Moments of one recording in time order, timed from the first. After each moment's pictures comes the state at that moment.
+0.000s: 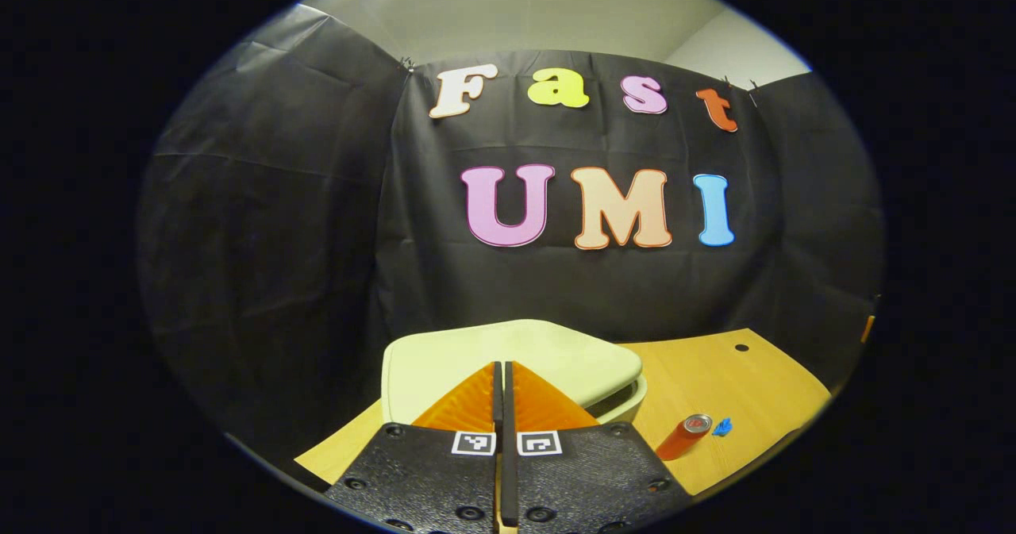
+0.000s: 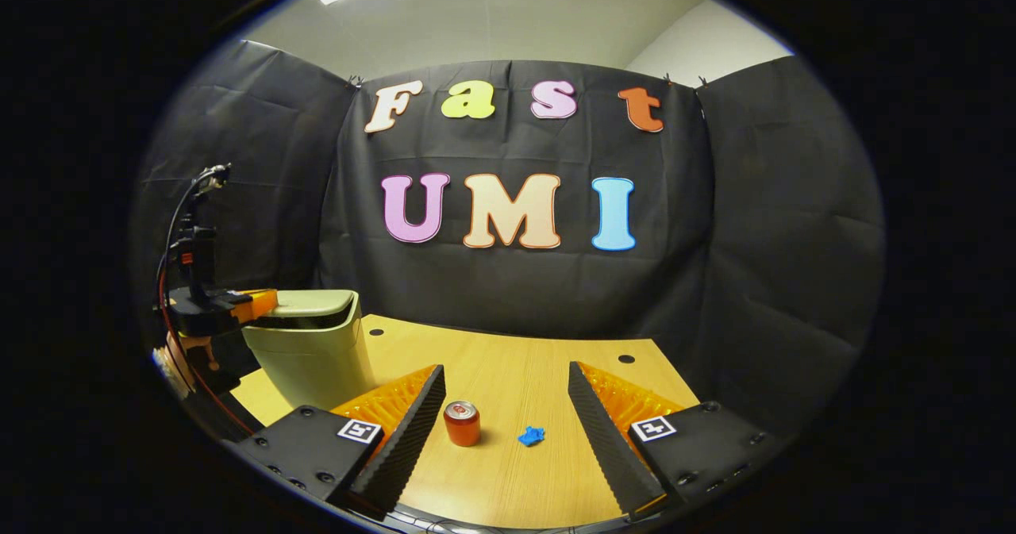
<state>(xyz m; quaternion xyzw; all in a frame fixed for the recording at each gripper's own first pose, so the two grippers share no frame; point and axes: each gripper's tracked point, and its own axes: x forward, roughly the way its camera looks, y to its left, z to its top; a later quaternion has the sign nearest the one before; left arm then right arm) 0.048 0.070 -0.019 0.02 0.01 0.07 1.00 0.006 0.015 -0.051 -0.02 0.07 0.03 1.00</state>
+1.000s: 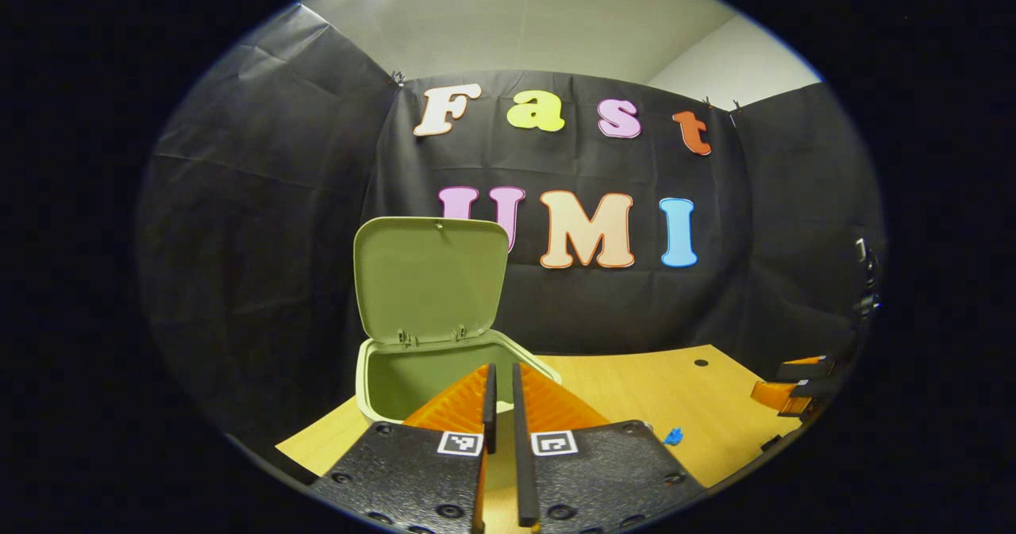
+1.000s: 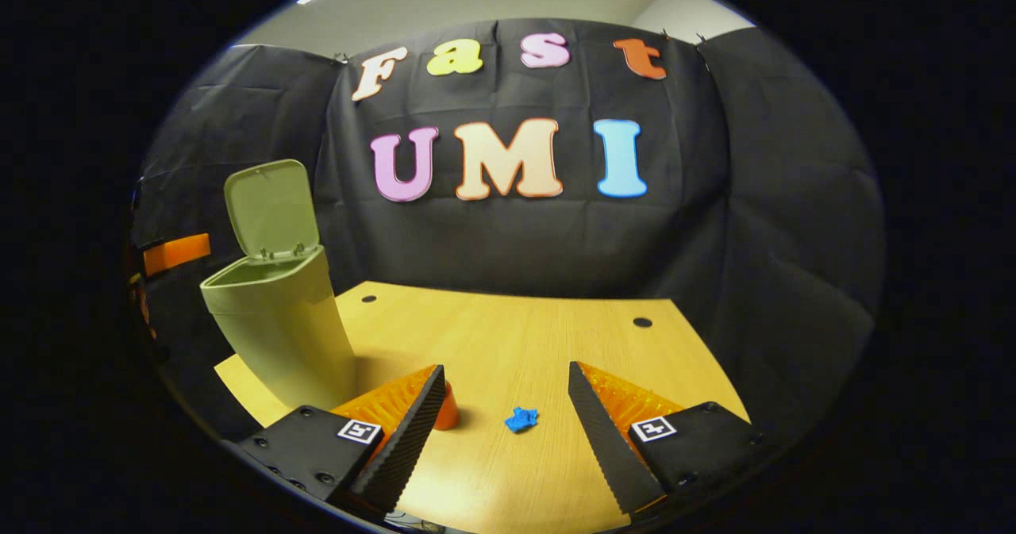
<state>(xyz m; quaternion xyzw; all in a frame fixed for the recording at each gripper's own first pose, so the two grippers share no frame) 0.004 0.004 -0.014 0.00 -0.01 0.02 1.00 0.092 -0.030 -0.163 0.01 0.18 0.06 0.98</state>
